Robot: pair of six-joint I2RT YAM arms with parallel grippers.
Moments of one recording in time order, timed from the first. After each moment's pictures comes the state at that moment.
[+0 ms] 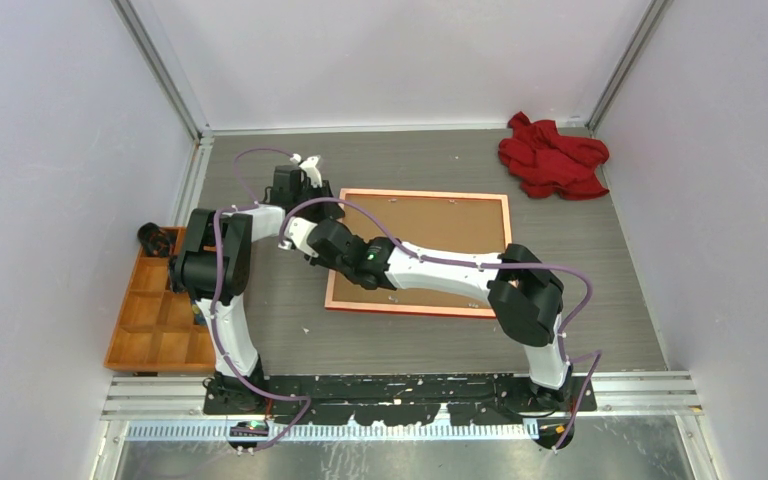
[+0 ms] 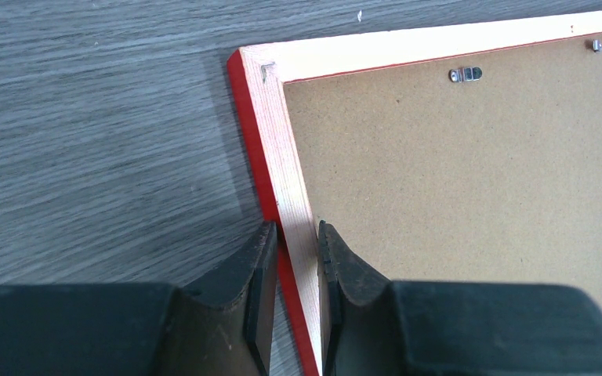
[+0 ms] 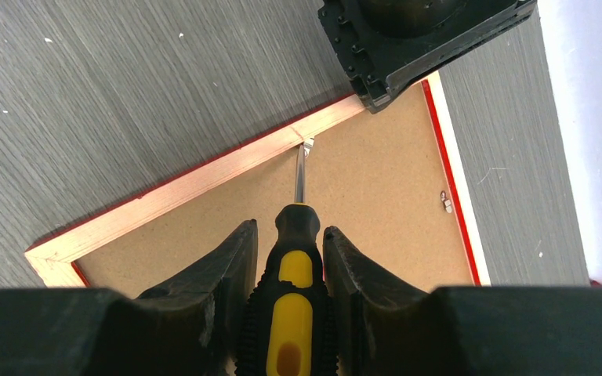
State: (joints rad) left arm -0.18 1.95 1.10 0.17 0.43 -0.26; right arm 1.11 1.97 1.52 -0.27 0.40 -0.35
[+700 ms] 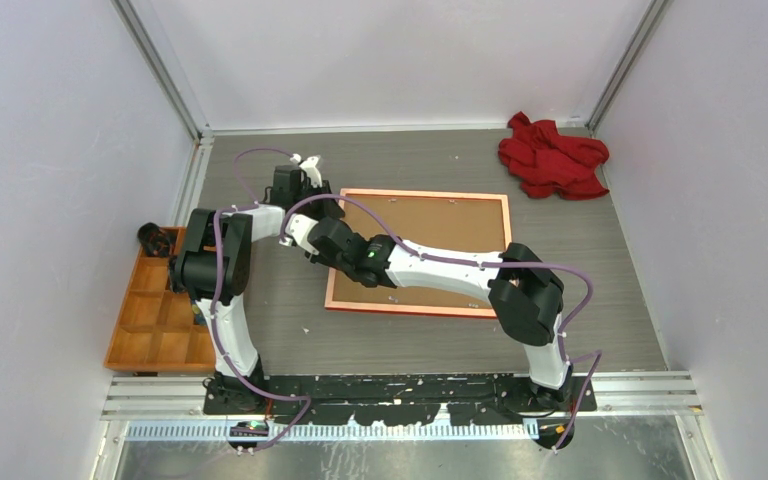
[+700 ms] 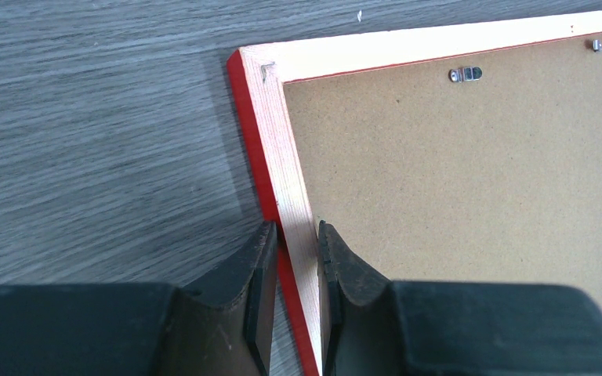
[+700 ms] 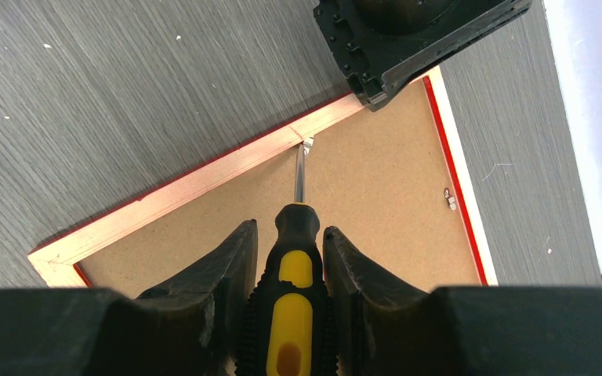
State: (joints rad) left arm -0.18 1.95 1.10 0.17 0.43 -0.26; right arm 1.10 1.97 1.53 -0.28 0.40 -0.32
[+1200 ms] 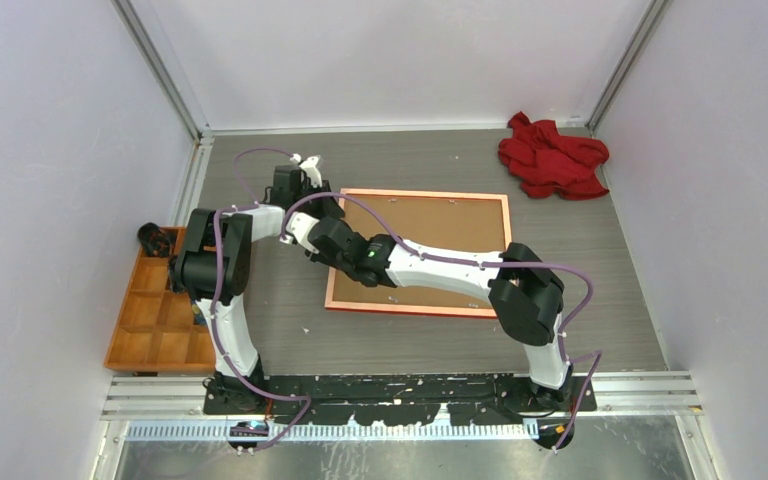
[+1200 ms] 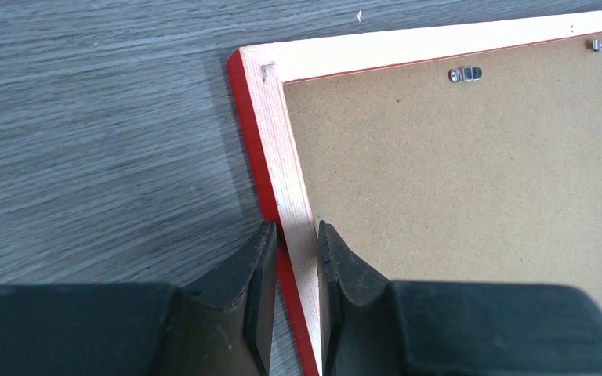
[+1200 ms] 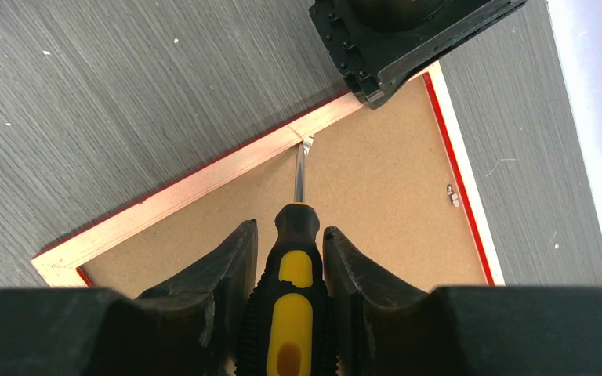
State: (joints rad) left arm -0.18 1.95 1.10 0.17 0.43 -0.26; right arm 1.10 1.97 1.53 -0.28 0.40 -0.30
